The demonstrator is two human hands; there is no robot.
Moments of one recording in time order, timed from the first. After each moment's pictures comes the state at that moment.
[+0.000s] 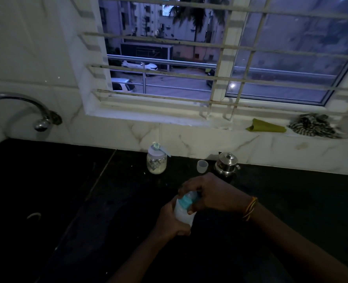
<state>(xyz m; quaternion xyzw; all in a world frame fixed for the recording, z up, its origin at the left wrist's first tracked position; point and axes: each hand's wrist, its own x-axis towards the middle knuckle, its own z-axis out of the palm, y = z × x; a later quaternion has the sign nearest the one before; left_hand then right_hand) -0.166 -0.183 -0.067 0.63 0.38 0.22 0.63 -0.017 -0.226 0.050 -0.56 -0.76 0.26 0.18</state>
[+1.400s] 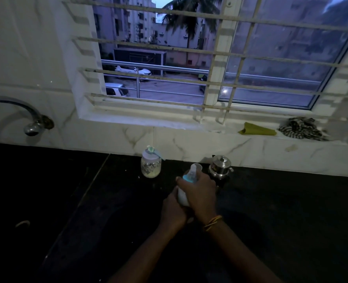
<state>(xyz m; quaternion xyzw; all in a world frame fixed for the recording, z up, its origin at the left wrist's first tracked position) -0.138 -0.196 -0.021 0.64 0.40 0.31 0.58 -0.059 -0.211 0.015 -0.75 -0.40 0.13 0.51</state>
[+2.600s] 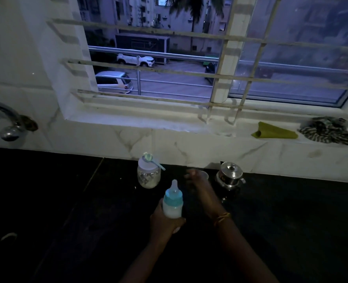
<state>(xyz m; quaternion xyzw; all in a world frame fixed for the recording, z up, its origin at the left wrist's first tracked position) -0.106 -0.108 -0.097 0.57 0.51 0.32 0.57 0.026 -0.118 -0.038 -0.63 -0.38 0.40 0.55</state>
